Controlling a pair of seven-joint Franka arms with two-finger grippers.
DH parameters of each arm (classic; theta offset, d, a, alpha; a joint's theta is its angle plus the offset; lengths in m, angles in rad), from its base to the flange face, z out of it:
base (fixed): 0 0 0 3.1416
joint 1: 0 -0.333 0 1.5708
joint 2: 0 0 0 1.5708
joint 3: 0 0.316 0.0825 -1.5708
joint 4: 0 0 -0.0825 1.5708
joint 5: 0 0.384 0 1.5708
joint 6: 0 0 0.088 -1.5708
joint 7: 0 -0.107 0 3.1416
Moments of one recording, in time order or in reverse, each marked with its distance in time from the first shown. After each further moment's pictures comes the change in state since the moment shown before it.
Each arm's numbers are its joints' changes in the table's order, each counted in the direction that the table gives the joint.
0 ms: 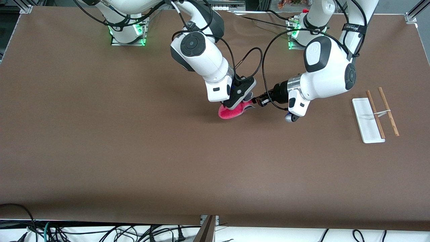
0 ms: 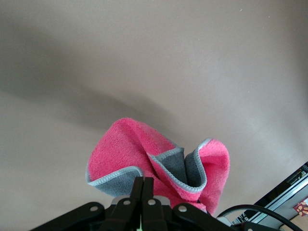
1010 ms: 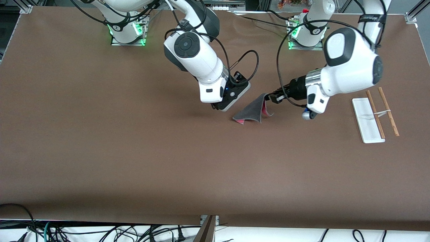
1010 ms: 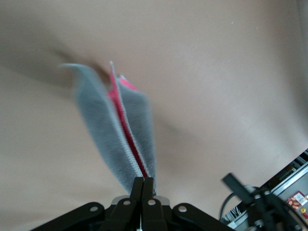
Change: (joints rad) left arm -0.110 -0.093 0.015 -0.004 0.012 -0.167 -0.022; right arm 0.041 -0.045 -0.012 -0.004 0.016 -0.109 -0.049
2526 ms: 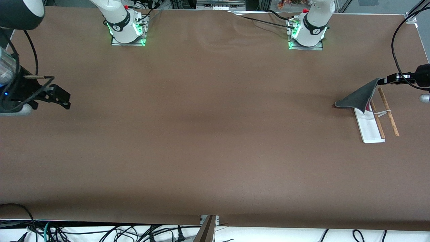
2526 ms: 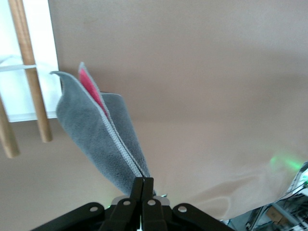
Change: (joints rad) left arm -0.489 0.024 0.232 -0.151 0.499 -0.519 -1.033; right arm 0.433 -0.442 -0.340 0.093 -0.114 -0.559 0.008
